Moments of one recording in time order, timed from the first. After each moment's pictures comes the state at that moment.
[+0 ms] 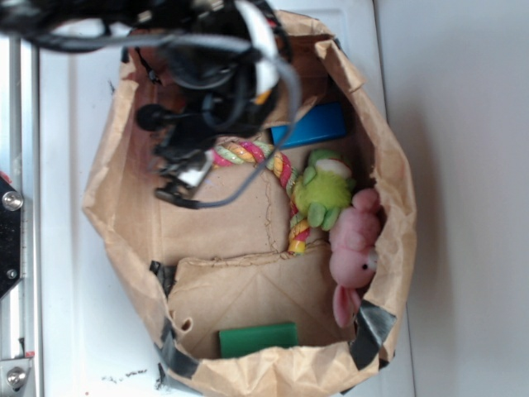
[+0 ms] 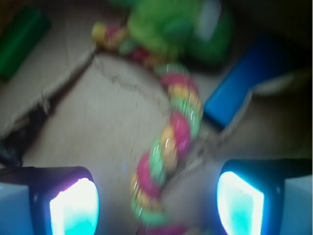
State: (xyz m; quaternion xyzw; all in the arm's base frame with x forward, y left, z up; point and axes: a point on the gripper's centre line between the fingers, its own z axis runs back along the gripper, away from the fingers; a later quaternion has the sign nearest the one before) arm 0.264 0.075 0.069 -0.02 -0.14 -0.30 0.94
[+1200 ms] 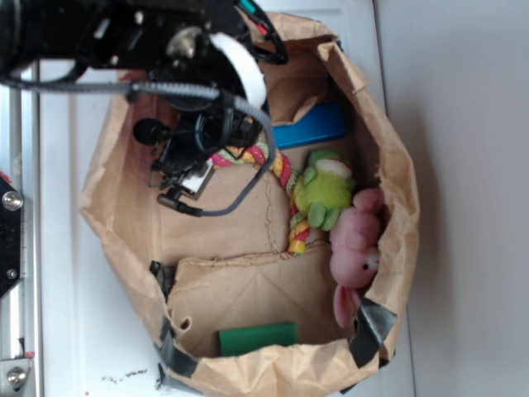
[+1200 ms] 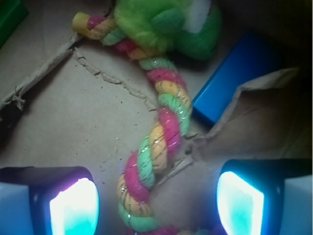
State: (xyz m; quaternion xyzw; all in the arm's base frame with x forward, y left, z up) arm 0.269 0.070 0.063 0.03 -0.15 -0.29 0.94
